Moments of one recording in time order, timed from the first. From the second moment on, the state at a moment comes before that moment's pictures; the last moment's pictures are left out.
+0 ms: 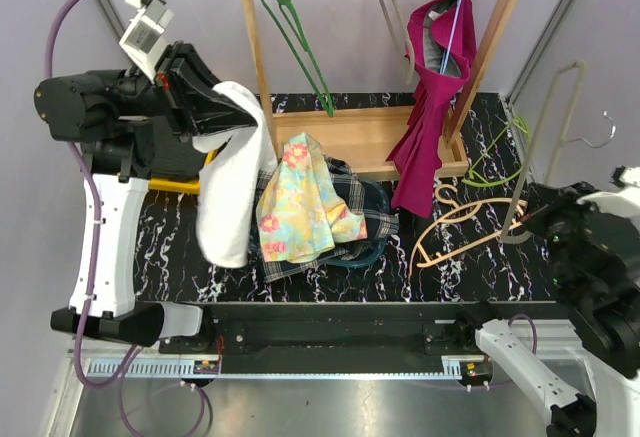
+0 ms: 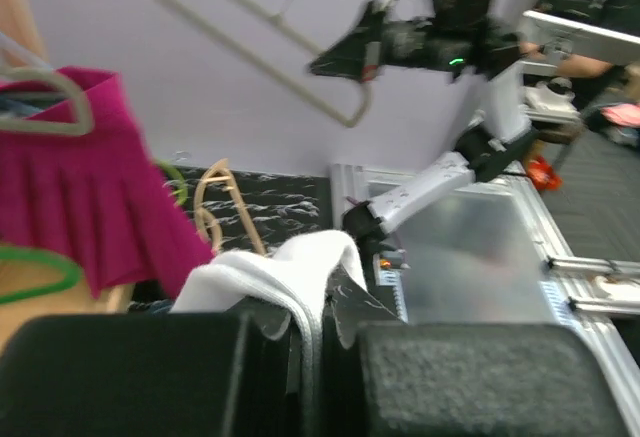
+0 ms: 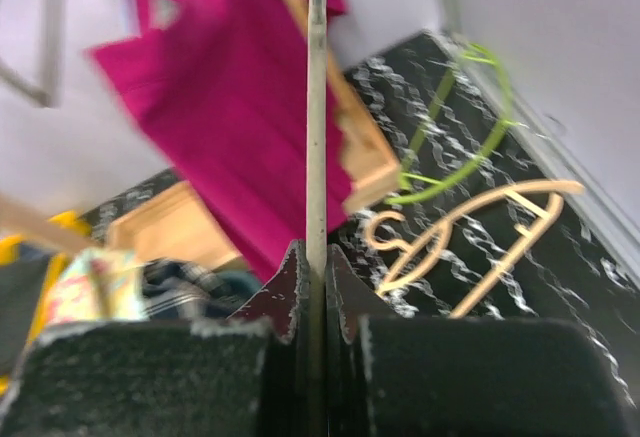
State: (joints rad) left arm -0.08 1.29 1.79 0.46 1.48 -1.09; right arm 0.37 0.61 1.47 -0.99 0.56 0.49
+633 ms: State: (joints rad) left arm -0.31 1.38 1.61 -0.26 1.25 -0.33; right arm 0.37 0.85 0.94 -0.55 0.81 0.57
